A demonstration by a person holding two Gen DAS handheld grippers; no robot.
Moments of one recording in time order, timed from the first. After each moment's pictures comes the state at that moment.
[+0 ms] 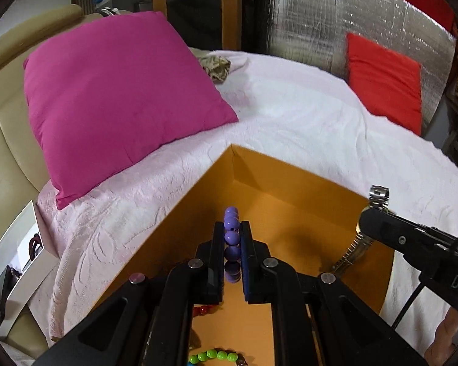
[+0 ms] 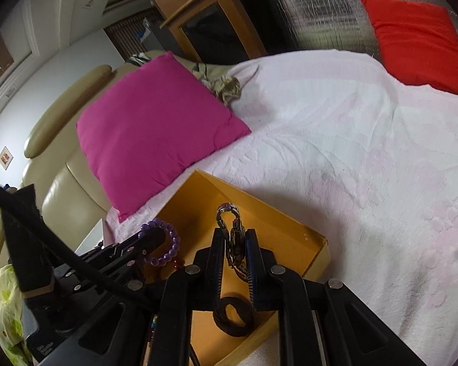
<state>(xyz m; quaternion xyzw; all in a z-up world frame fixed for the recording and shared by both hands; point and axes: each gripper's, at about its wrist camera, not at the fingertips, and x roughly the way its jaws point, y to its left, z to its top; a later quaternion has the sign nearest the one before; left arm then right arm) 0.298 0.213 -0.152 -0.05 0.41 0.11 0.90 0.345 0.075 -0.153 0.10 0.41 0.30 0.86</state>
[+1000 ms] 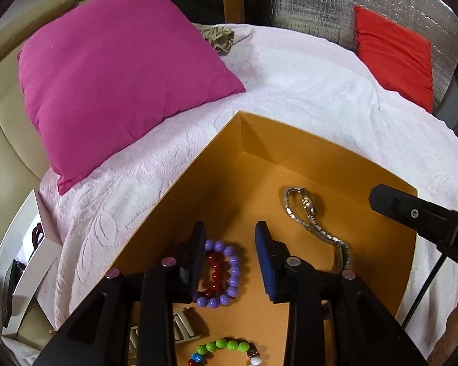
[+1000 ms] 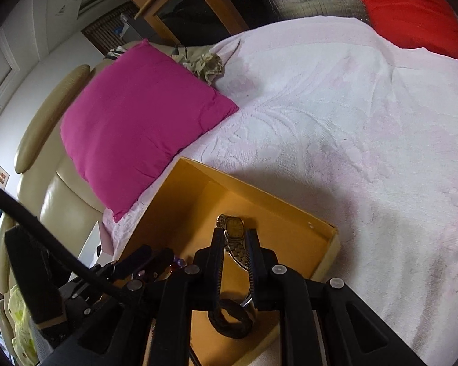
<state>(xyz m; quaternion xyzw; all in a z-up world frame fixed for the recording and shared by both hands) 0.305 0.217 -0.165 -0.04 0.46 0.12 0.88 0.365 0.078 -0.175 0.13 0.46 0.28 0.83</state>
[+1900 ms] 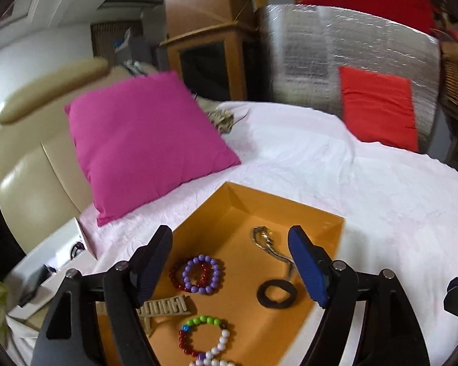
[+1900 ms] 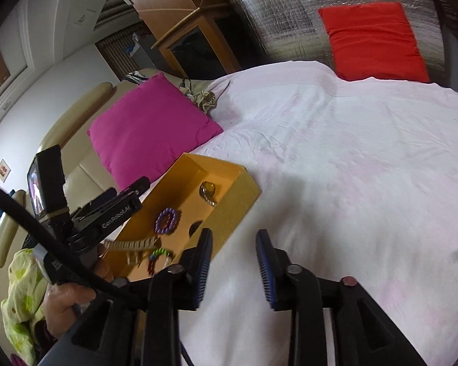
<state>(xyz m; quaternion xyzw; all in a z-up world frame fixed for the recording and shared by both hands) 0.220 0.147 -0.091 0.00 0.31 0.16 0.94 0.222 -0.054 -0.124 0.12 0.39 0.27 0.87</state>
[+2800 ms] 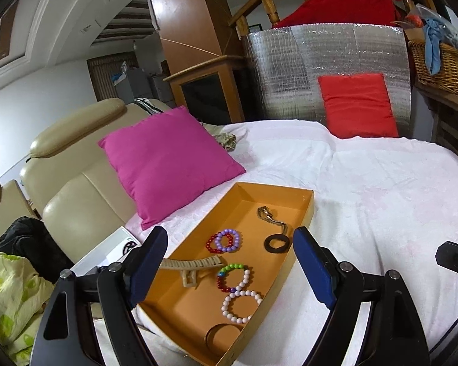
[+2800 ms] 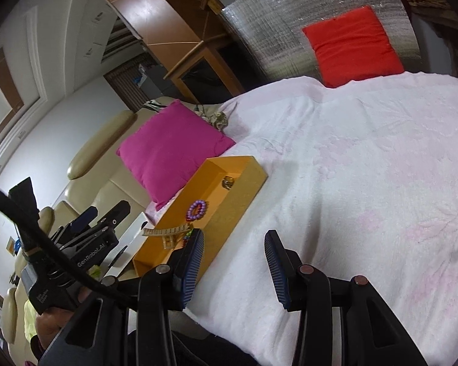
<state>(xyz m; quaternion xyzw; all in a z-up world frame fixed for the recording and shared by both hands) 0.082 0.102 -0.033 0.08 0.27 0.17 0.94 0.108 -0.109 -0.106 0.19 0.34 0.28 0.88</state>
